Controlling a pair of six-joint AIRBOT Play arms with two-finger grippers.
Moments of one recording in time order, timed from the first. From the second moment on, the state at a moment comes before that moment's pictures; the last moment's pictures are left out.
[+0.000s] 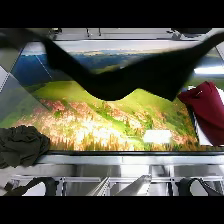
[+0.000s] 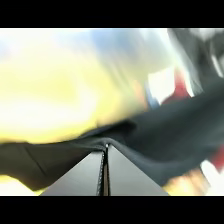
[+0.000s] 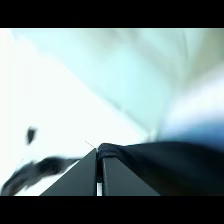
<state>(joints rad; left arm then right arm) 0.26 -1.21 1.74 0.51 -1.33 -1.10 -0.60 -0.88 1.09 0.26 1.27 0.93</state>
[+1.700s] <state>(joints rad) 0.23 -1.78 2.00 0.85 -1.18 -1.10 -0.19 -1.30 1.04 -0.15 0.47 0.79</state>
